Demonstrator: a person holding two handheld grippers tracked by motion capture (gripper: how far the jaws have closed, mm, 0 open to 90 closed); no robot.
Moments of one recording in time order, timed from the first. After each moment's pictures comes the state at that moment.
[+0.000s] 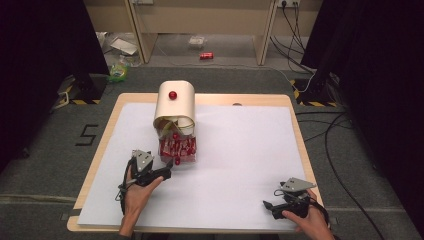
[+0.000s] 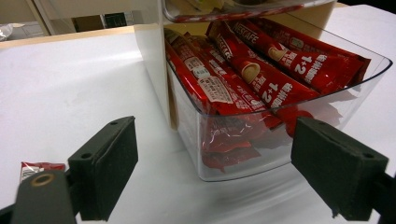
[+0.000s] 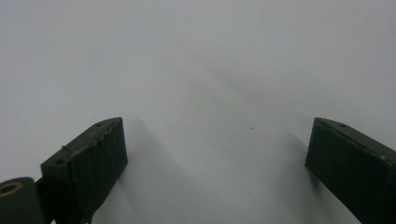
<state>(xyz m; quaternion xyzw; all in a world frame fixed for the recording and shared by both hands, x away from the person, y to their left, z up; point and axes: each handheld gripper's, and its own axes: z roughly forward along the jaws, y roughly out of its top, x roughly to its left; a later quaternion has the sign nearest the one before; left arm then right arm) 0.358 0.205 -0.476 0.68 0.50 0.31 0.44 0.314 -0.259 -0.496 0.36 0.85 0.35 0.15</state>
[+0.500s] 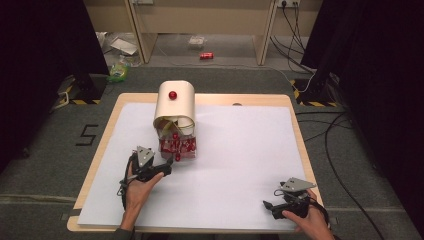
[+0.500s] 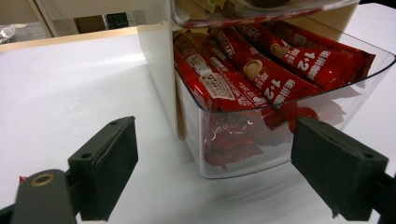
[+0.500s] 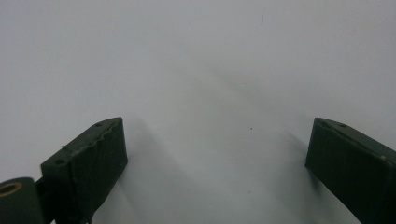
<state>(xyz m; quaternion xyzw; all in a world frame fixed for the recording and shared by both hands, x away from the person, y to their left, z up) 0.372 0.206 -0.477 0.68 0.50 0.31 0.43 0.314 -0.259 -0.496 0.36 0.85 0.35 0.15</state>
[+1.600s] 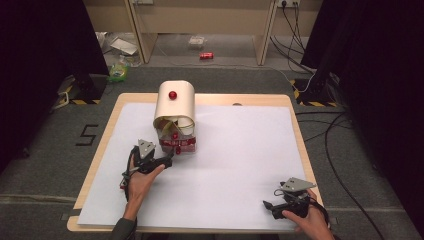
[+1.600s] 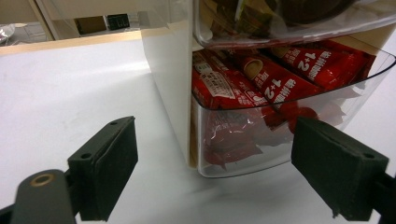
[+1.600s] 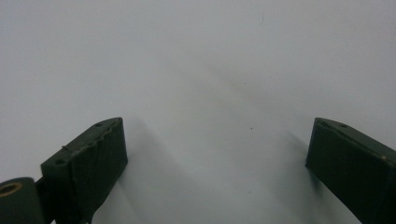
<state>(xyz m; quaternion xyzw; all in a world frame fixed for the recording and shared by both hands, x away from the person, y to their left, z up) 0.396 0.208 -0.480 0.67 0.51 0.31 0.44 0.314 -0.259 -0.496 0.36 0.85 0.35 0.15</state>
